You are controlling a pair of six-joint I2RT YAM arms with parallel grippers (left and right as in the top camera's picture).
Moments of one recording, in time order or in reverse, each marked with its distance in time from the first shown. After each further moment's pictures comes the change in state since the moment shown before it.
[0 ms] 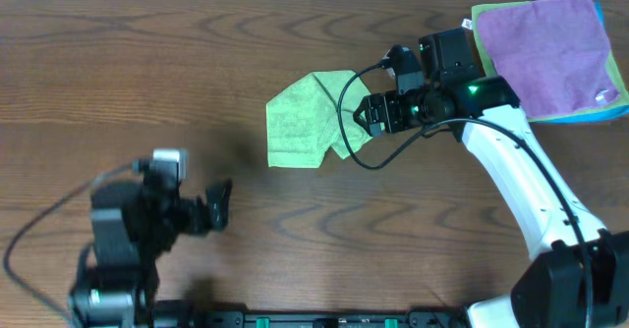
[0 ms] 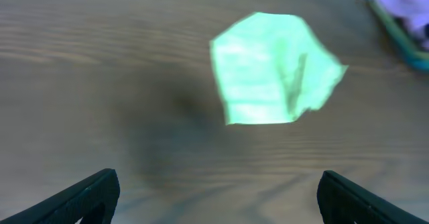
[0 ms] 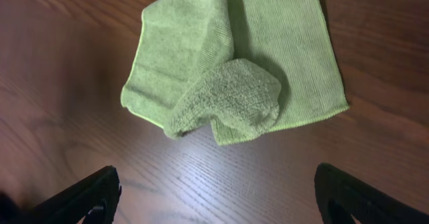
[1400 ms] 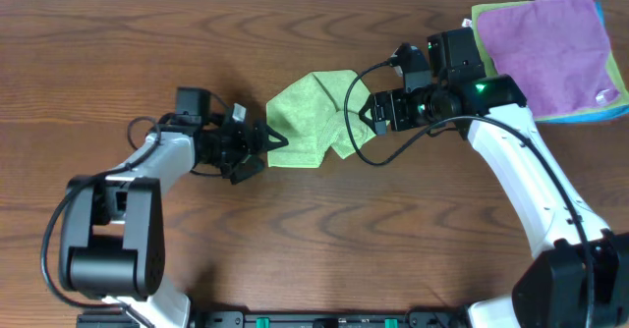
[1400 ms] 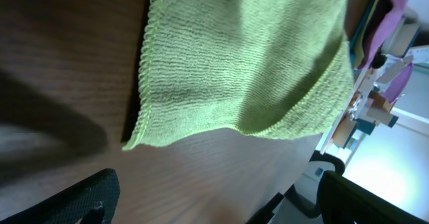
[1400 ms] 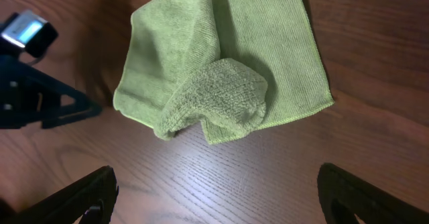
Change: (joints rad) left arm -0.094 1.127 0.214 0.356 0.475 -0.476; right arm -0.031 0.000 0.000 -0.008 0.000 0.000
